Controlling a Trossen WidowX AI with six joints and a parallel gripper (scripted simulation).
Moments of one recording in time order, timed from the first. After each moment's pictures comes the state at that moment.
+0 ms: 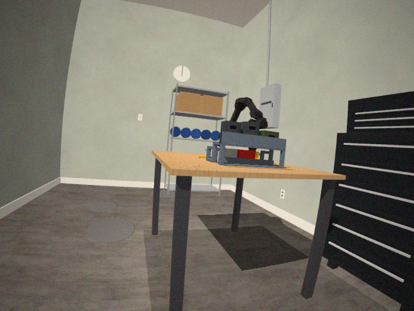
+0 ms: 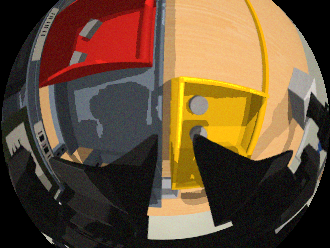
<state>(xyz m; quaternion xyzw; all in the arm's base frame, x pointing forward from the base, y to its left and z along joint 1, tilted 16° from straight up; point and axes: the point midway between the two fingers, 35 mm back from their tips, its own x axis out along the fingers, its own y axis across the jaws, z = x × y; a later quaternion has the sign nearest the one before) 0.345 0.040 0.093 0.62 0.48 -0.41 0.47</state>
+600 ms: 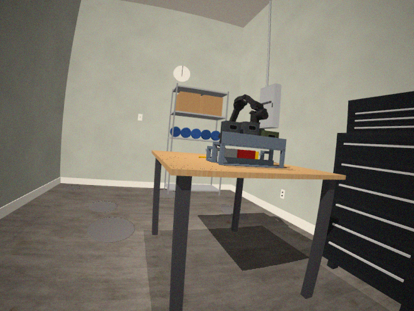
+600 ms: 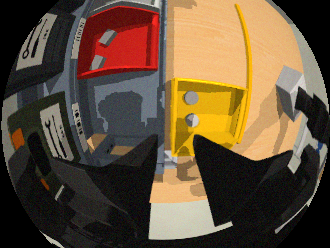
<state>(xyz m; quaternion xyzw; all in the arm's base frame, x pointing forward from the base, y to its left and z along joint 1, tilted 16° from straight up) 0.336 0.029 0.147 0.62 0.47 -0.41 0.47</state>
